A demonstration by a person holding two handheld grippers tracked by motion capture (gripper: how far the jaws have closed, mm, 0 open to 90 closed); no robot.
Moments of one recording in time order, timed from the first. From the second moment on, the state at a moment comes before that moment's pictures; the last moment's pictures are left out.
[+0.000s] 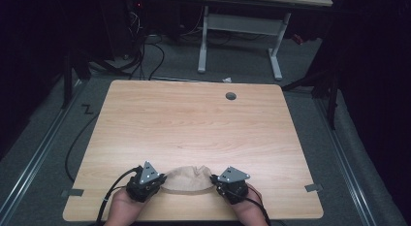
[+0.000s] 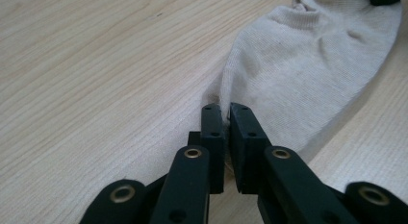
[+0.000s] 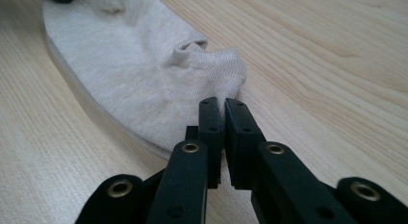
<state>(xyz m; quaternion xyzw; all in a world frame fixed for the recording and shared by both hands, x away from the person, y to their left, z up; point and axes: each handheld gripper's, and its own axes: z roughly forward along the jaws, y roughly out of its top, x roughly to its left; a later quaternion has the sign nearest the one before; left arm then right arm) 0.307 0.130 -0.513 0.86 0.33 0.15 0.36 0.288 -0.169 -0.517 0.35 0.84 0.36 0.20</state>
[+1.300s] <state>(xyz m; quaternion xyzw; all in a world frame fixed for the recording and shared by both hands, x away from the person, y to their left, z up) 0.364 0.224 -0.515 0.77 0.47 0.19 0.38 0.335 -0.261 -0.523 0.50 0.75 0.36 0.26</state>
